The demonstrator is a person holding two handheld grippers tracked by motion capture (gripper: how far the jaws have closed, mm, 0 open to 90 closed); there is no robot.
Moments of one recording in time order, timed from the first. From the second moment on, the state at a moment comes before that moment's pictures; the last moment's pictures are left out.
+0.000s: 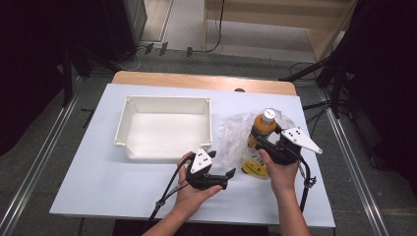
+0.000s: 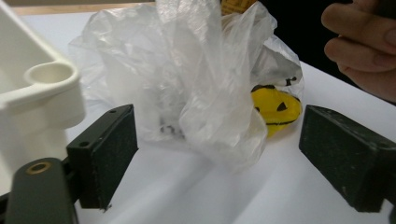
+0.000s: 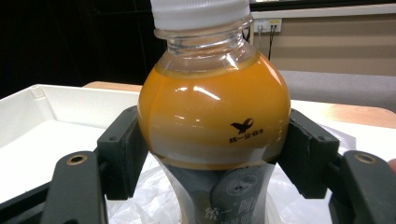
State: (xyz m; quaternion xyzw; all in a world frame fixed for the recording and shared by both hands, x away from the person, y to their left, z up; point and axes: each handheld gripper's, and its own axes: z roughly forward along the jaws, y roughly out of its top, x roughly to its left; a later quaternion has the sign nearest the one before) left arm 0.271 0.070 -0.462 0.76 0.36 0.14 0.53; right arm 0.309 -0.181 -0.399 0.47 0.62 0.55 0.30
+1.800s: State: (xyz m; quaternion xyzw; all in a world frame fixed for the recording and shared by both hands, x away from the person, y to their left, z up) left arm 0.249 0.286 -0.453 0.68 0.45 0.25 0.52; right arm 0.297 -0.205 -0.377 0.49 0.60 0.55 0.31
